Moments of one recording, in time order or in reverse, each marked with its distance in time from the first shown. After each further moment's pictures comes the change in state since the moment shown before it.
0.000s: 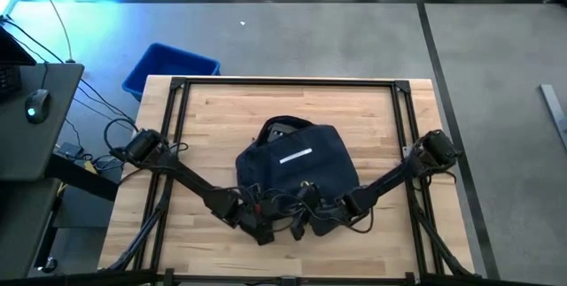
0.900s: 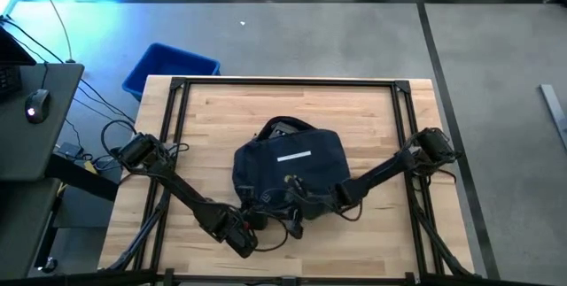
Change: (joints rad) left arm -0.109 -0.001 0.004 -0.185 -0.254 0.279; right arm -0.111 0.025 0.020 0.112 -0.315 -0.517
